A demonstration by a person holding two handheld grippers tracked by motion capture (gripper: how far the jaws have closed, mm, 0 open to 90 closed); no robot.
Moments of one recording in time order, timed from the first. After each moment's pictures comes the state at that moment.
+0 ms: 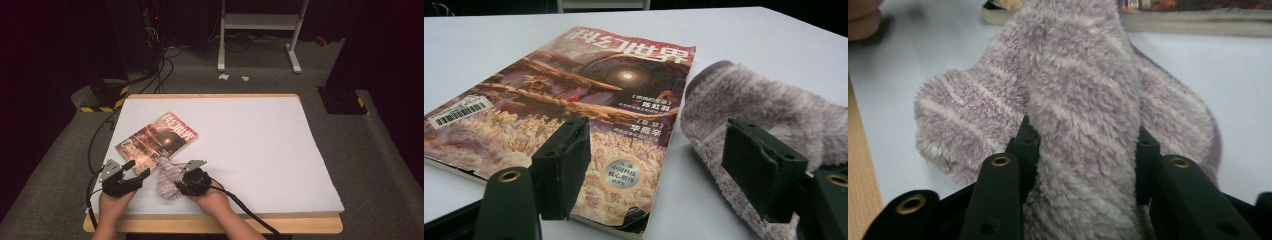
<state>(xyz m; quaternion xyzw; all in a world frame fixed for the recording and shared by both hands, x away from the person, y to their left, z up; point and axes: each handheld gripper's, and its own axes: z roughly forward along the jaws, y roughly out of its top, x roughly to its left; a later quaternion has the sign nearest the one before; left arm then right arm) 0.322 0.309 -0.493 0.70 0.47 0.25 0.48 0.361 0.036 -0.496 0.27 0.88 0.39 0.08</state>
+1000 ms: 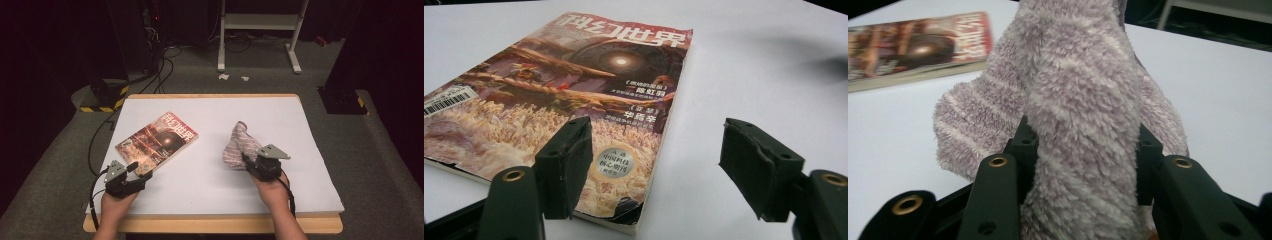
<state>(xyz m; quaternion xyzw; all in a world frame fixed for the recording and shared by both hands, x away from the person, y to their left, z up) 0.323 0.302 -0.499 0.71 0.47 0.24 0.47 0.377 -0.154 -0.446 0.44 0.75 0.43 0.26</state>
